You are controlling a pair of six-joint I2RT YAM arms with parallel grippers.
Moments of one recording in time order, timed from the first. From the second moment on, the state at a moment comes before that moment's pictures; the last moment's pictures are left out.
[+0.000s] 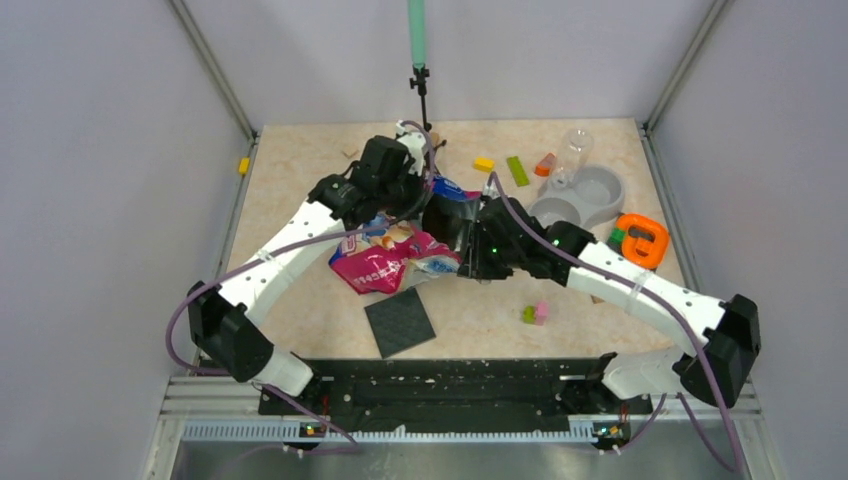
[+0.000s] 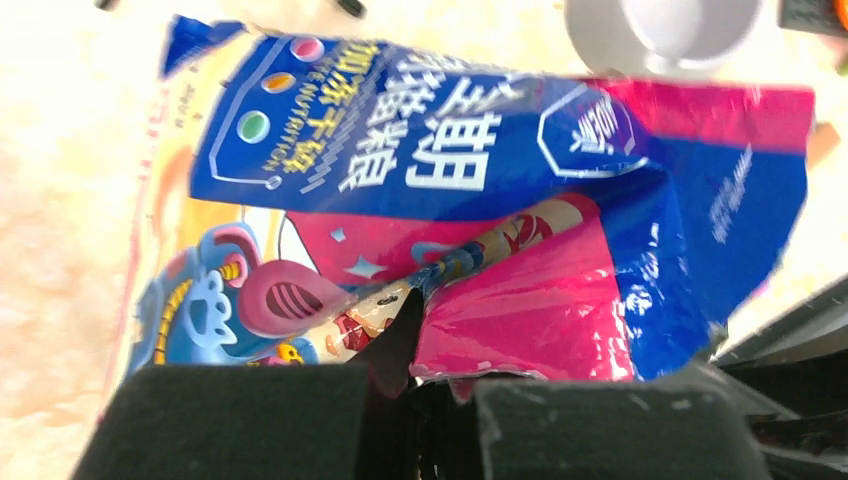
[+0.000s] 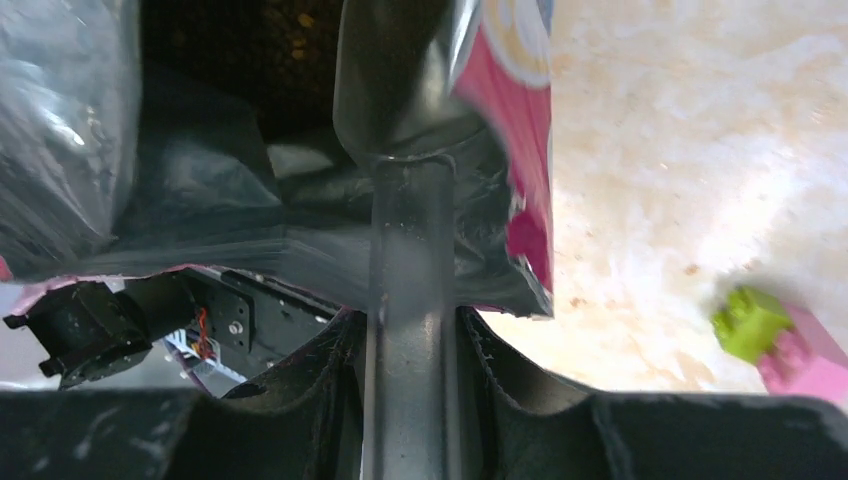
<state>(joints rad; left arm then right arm) -0.62 1.49 1.46 -0.66 0.04 -0.25 0.88 1.28 1.19 -0.80 0.08 0.79</state>
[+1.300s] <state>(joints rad) -0.73 1.55 1.64 -0.90 -0.07 -0.27 0.82 1.37 0.98 -0.47 -0.07 0.57</state>
